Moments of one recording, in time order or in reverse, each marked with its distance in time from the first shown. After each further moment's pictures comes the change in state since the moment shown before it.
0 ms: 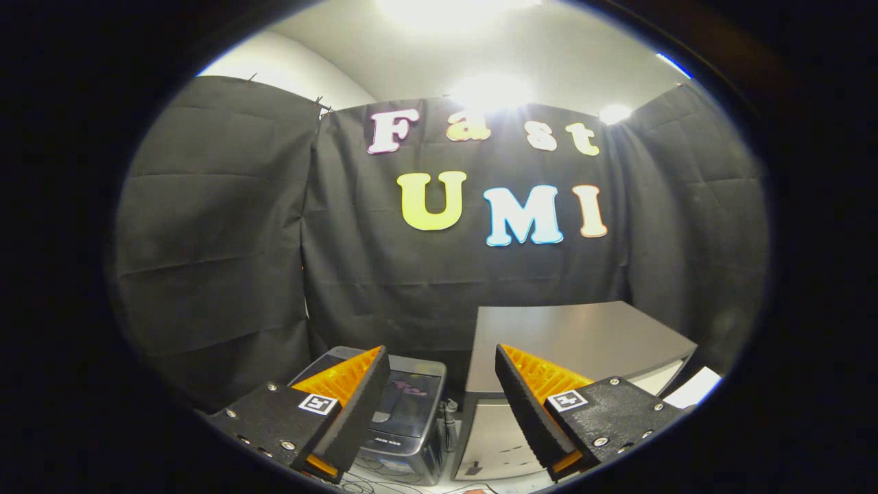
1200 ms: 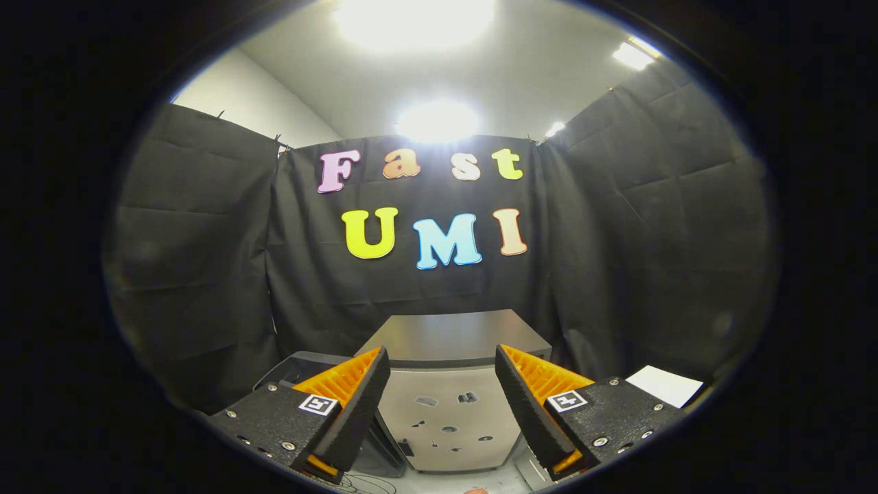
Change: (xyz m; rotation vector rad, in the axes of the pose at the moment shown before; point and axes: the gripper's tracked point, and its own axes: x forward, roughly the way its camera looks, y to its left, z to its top) arm -0.190 -0.166 0.023 0.057 -0.091 -0.149
